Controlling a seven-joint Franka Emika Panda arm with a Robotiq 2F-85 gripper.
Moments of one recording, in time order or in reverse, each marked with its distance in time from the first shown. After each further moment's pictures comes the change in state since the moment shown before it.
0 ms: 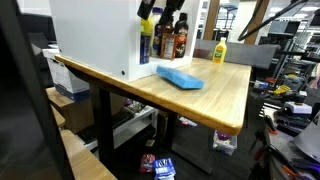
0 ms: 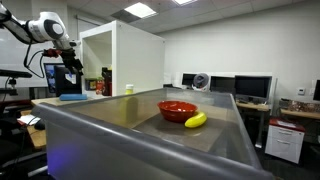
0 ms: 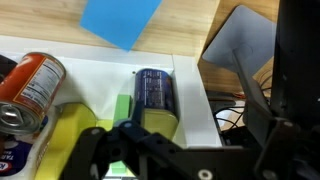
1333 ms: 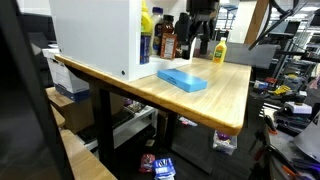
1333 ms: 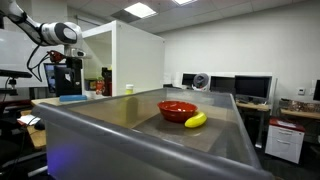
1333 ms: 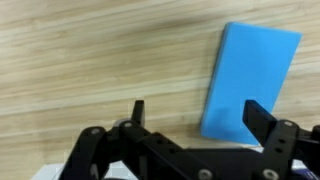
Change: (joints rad) arm -0.041 0.003 -0.121 -0.050 0.140 -0.412 0.069
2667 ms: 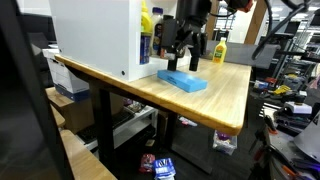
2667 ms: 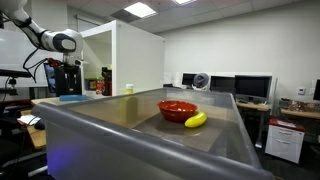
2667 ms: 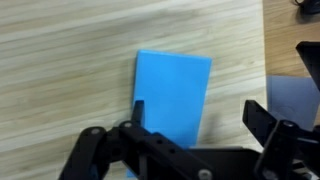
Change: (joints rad) arm 0.046 0.073 0.016 -0.014 0.236 0.172 -0.050
